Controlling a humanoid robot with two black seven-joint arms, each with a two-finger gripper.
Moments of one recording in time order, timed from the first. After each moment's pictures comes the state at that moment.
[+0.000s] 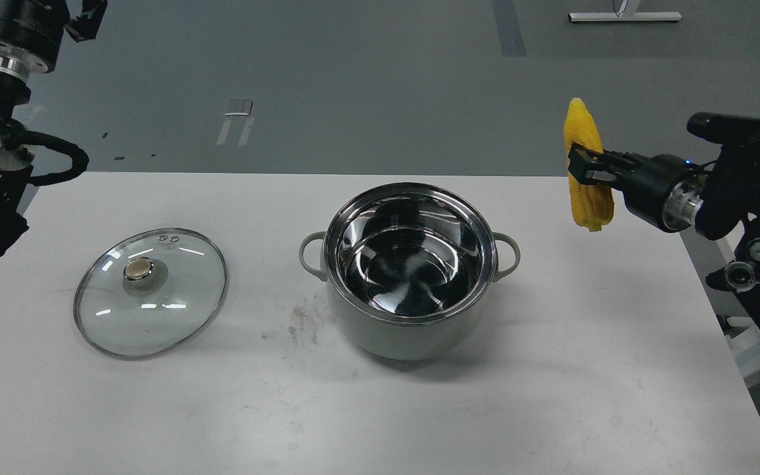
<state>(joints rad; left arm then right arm) -0.95 0.52 -0.93 -0.51 0.20 -0.49 -0.49 0.57 -0.40 1.09 1.51 -1.90 0.49 -0.15</state>
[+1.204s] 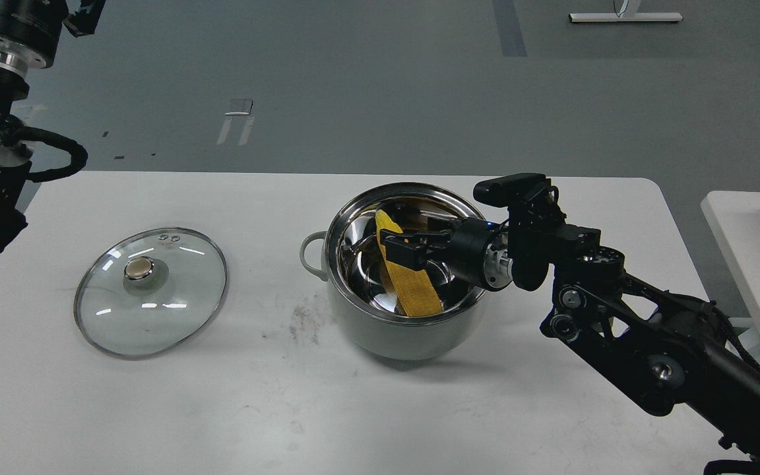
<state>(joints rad) -0.96 0.52 -0.93 -0.51 0.20 -0.49 -0.49 0.64 -0.15 0.74 1.41 -1.91 0.49 -0.20</state>
